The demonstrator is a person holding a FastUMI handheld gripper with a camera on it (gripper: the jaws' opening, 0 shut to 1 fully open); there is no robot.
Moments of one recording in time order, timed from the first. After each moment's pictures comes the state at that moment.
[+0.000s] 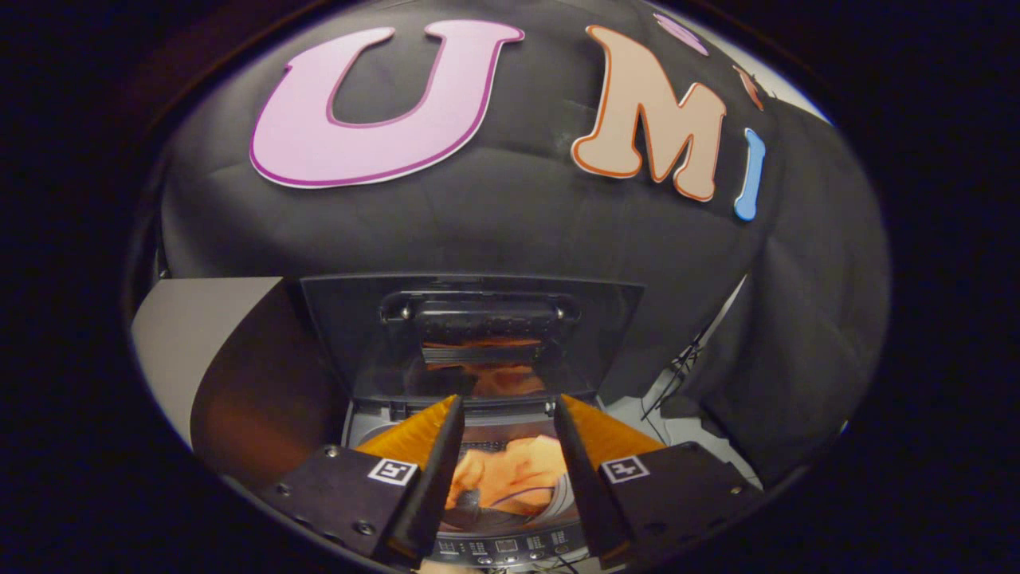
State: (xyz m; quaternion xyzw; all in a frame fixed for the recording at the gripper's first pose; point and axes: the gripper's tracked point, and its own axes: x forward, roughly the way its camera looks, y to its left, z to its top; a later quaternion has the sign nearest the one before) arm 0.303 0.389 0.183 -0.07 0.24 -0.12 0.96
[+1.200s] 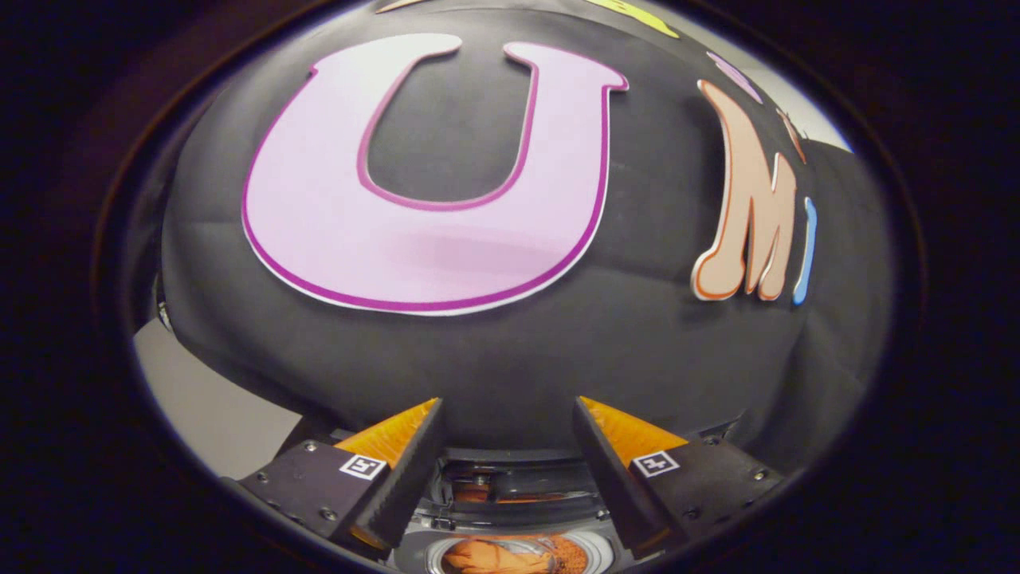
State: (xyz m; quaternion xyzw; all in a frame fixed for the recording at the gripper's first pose) arm 0.453 0.455 0.228 -0.08 0.14 -0.06 0.99
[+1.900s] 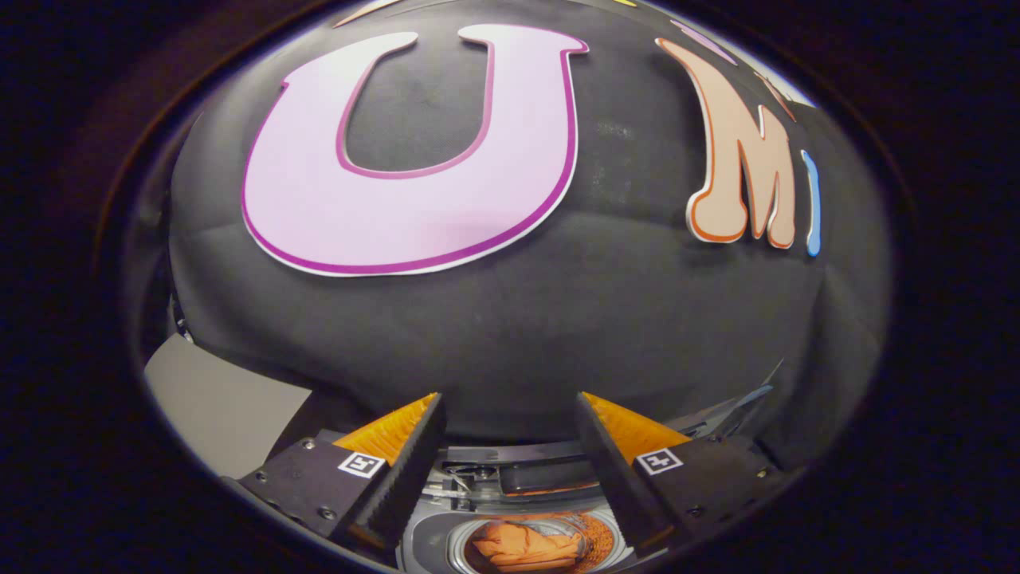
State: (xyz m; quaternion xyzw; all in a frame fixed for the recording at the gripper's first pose) arm 0.412 0.454 0.213 -0.03 0.17 -0.03 0.99
